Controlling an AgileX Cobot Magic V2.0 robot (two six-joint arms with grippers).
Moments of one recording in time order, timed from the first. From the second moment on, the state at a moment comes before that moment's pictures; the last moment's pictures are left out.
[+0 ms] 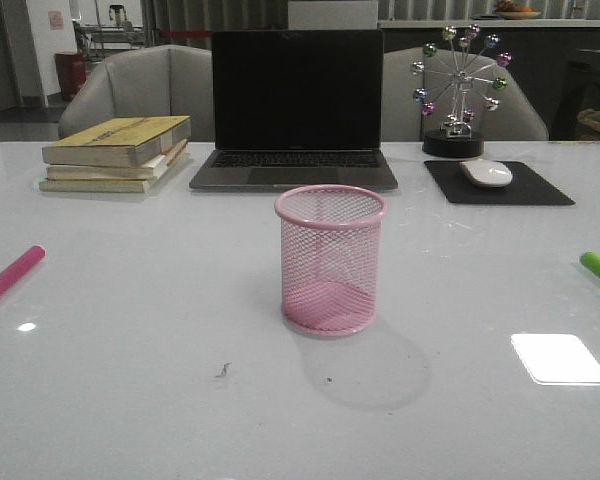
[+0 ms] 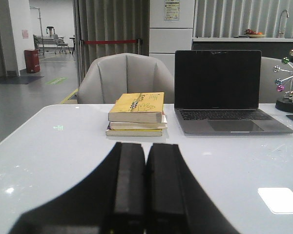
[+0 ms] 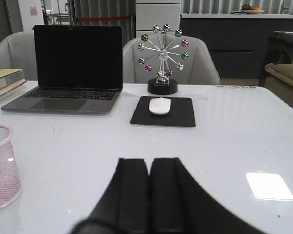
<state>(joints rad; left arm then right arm) -0.09 0.00 0.00 -0.01 0.01 -0.01 0.02 -0.01 0.03 0.01 0.04 0.04</state>
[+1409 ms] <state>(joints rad) -0.09 0.00 -0.34 -0.01 0.04 -0.01 0.02 0.01 -0.34 0.01 0.17 0.04</state>
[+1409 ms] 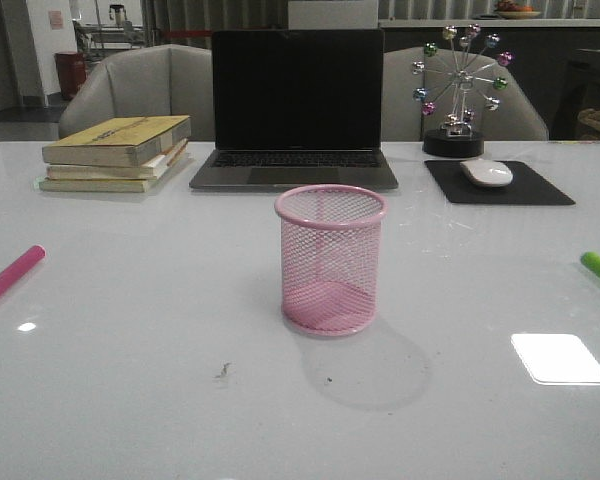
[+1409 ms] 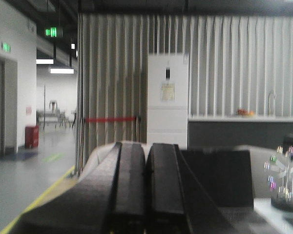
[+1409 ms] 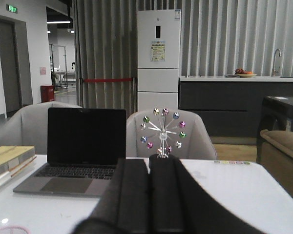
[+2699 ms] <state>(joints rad) -0.09 0.64 -0.68 -0.01 0.68 0.00 0.01 0.86 -0.64 0.01 0.69 0.04</state>
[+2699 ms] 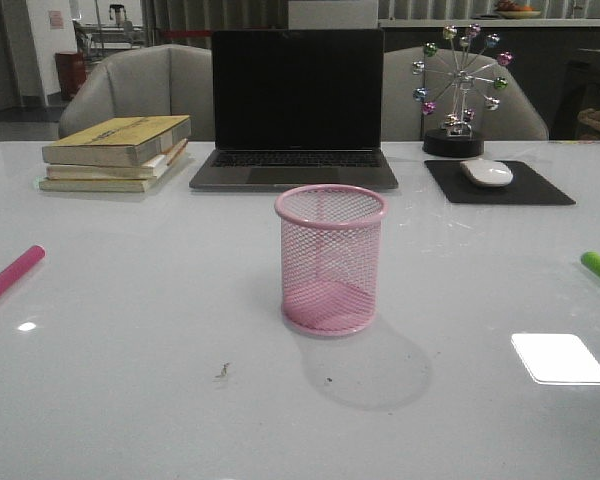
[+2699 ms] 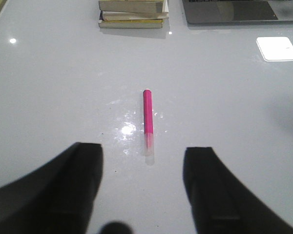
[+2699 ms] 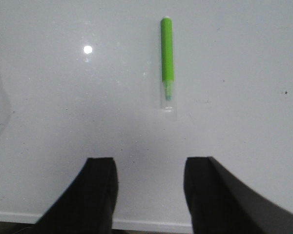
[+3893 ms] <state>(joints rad) -0.41 0.67 -0.68 -0.03 0.68 0.00 -0.07 1.92 -1.30 0.01 0.70 0.02</state>
